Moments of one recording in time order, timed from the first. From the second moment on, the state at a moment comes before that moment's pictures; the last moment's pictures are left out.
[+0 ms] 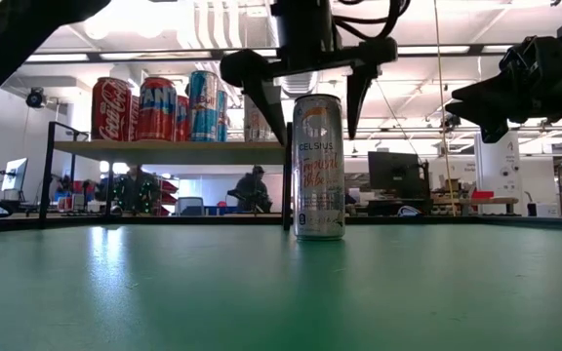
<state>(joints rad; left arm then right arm) -0.14 2.36 2.33 -1.40 -0.40 -1.31 -0.88 0.10 0.01 0.13 -0.70 0.23</state>
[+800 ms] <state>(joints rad) -0.16 2.30 2.35 -1.55 -0.41 -1.42 -0.88 0.10 0.01 0.13 -0.71 0.23</state>
